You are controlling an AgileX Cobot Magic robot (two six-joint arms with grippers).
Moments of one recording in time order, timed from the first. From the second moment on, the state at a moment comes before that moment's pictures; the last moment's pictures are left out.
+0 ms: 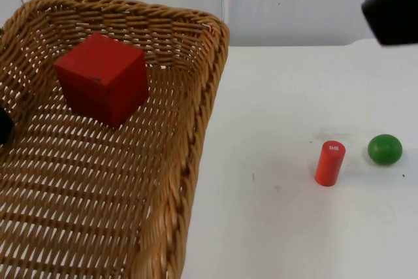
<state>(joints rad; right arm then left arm) 0.86 1.00 -0.98 0.21 0.68 -0.37 0.00 1.24 -0.83 -0.50 1.07 0.31</state>
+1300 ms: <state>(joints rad) 0.86 0.89 -0.94 0.14 0.71 -0.36 0.00 1.60 -0.86 -0.77 0.74 0.55</state>
